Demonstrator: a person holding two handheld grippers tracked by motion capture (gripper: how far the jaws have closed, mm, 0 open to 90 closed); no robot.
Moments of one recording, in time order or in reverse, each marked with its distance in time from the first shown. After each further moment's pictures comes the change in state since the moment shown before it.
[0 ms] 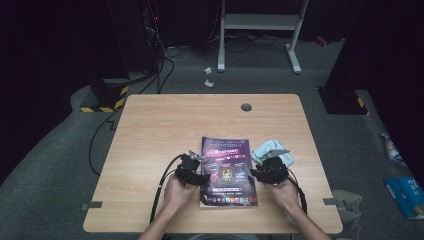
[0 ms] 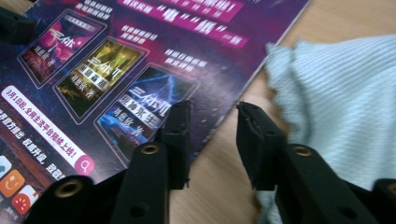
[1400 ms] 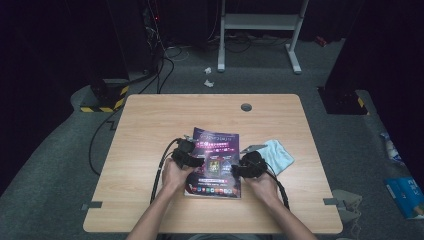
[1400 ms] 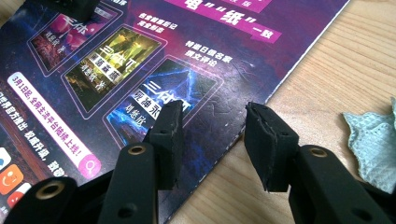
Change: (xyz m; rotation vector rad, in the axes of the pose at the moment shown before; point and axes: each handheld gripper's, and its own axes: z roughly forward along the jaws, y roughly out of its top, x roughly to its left) left arm 0.045 0.035 0.018 0.018 0.118 -0.024; right arm 0.026 0.032 0.048 -0.003 0.025 0.005
